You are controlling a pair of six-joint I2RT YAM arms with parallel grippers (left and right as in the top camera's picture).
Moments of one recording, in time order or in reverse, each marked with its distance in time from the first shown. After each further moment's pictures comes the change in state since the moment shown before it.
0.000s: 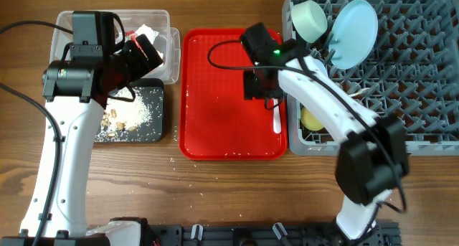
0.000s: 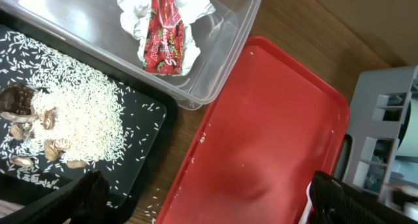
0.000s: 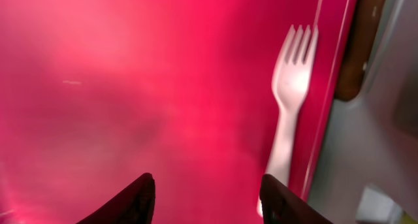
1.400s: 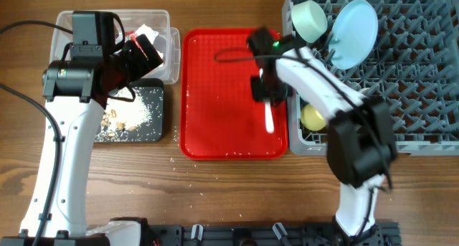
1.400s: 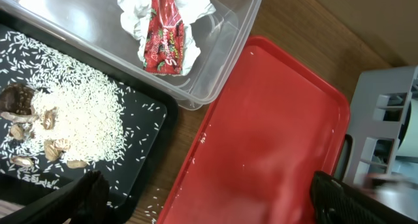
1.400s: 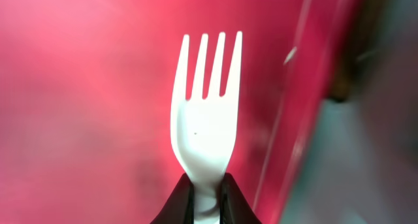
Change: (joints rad) left arm 0.000 0.000 0.000 0.000 0.000 0.000; right arm -0.062 0.054 0.093 -0.108 -0.034 -0.102
